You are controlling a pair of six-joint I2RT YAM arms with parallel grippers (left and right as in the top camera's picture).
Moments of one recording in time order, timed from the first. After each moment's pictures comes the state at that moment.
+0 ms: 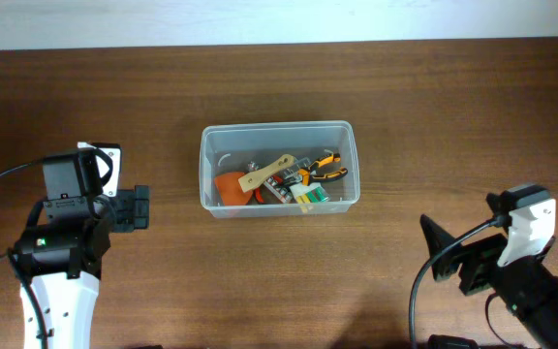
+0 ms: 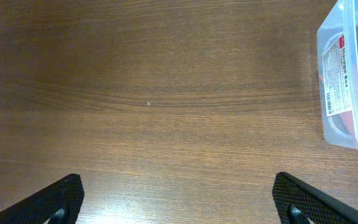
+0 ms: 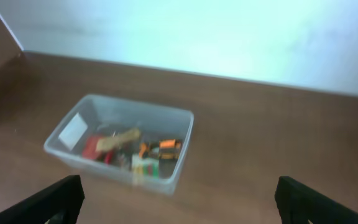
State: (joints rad) left arm 0.11 1.10 1.08 -0.92 -0.16 0.18; right arm -0.17 0.62 1.21 -1.01 -0.47 -0.14
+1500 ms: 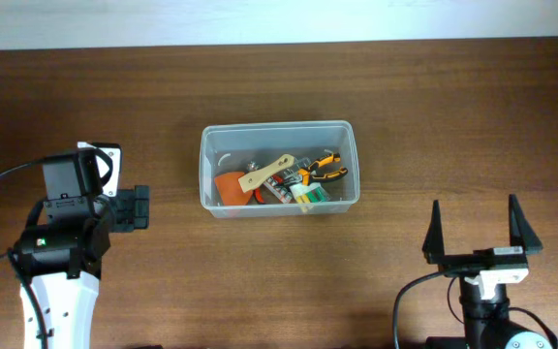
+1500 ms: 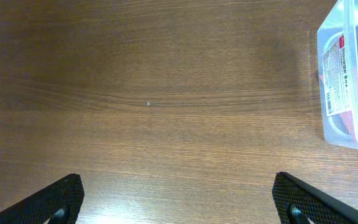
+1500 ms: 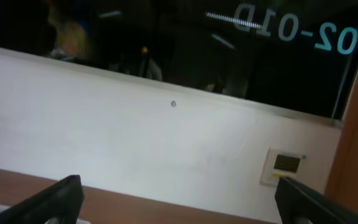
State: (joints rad) left arm 0.11 1.10 1.08 -0.92 -0.16 0.18; right arm -0.04 0.02 0.28 0.07 -0.09 -0.20
